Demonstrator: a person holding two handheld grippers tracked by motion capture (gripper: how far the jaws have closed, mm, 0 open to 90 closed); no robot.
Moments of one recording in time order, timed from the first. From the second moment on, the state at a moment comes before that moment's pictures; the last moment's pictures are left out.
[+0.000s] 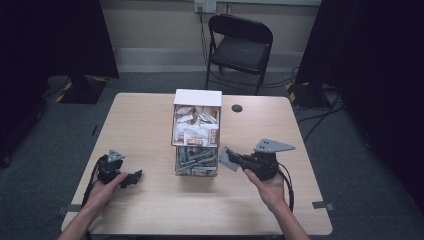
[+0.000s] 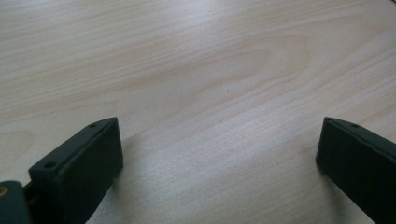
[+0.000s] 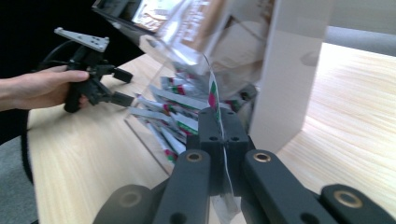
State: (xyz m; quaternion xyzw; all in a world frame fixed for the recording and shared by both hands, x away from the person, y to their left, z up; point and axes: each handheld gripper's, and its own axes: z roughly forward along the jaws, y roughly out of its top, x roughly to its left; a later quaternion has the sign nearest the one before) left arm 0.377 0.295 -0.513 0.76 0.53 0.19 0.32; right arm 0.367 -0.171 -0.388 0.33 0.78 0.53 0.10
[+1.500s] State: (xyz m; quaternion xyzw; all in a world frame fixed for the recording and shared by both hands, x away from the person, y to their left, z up) left arm 0.377 0.295 -0.513 0.76 0.53 0.19 0.32; right arm 0.435 -0.173 -0.458 0.41 0.78 0.46 0.09
